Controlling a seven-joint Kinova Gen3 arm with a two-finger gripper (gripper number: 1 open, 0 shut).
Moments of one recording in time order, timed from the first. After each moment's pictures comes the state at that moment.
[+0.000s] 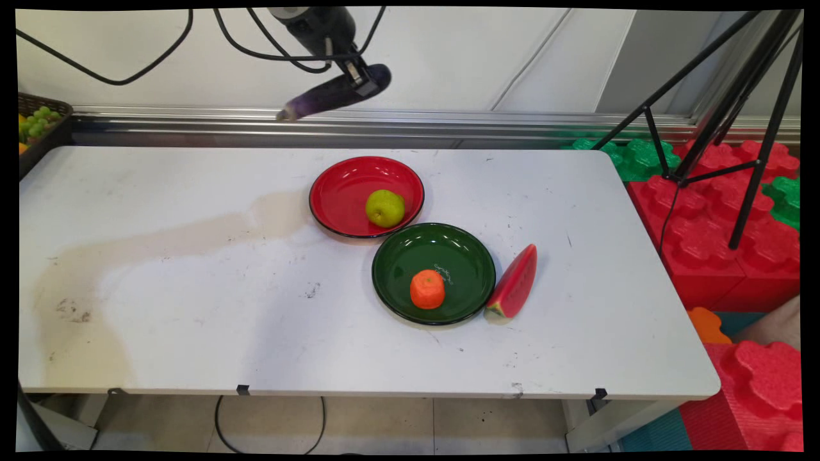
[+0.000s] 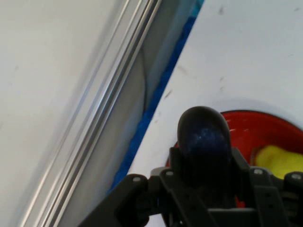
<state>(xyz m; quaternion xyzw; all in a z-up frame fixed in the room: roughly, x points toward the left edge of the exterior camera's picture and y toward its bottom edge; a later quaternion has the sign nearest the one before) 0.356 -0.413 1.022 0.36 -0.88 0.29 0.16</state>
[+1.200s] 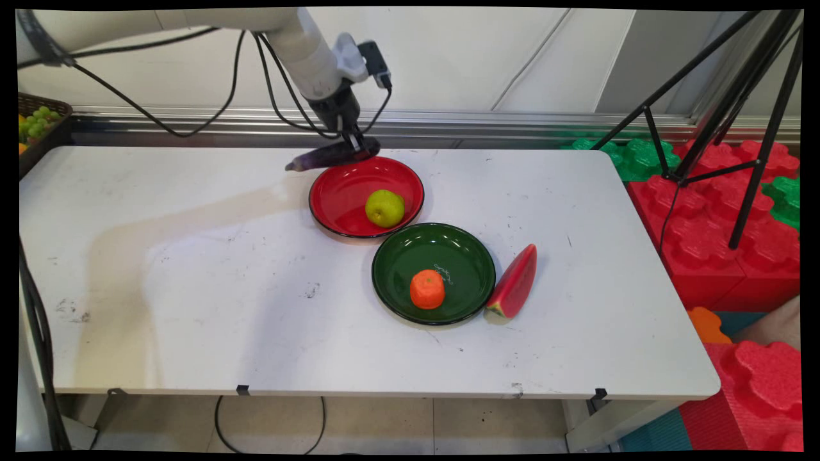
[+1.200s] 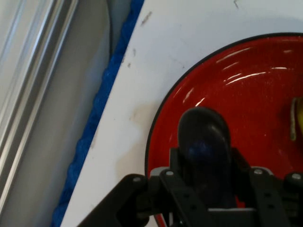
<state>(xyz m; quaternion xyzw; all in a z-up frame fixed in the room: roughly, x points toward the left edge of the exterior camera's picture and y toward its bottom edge) 0.390 -0.496 0.876 0.36 -0.91 0.21 0.10</state>
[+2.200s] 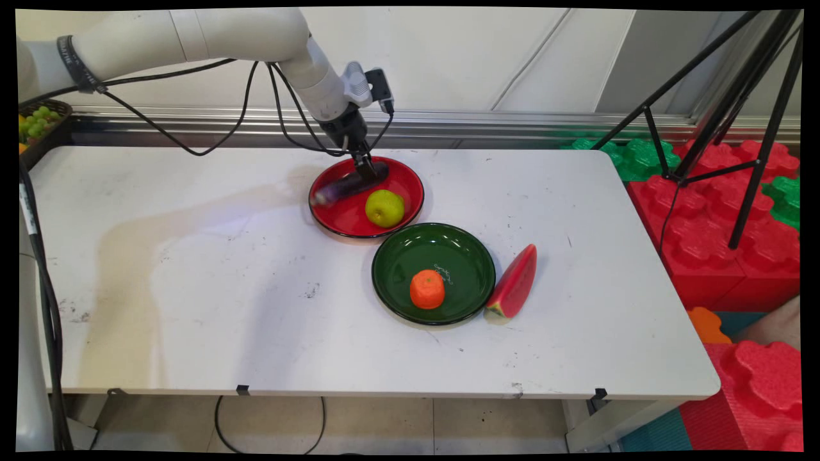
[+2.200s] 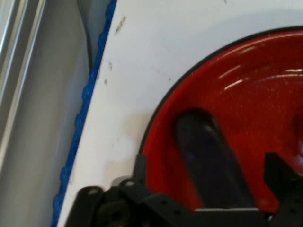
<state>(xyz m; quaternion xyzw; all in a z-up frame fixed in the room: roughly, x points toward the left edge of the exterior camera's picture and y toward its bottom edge) 0.399 -0.518 0.828 0.31 -0.92 0.19 0.12</state>
